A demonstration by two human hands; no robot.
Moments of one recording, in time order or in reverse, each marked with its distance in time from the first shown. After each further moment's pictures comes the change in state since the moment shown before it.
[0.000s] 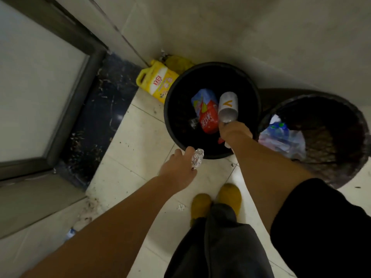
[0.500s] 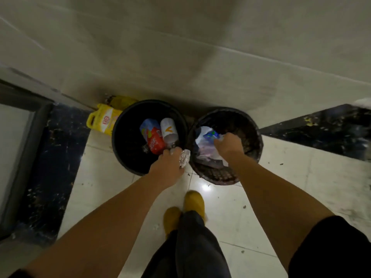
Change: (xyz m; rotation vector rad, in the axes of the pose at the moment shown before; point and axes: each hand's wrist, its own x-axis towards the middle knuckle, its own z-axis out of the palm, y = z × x) left_hand -0.019 0.142 -0.035 0.177 0.013 0.252; right_hand -0.063 0.140 -0.138 0.245 0.165 0.039
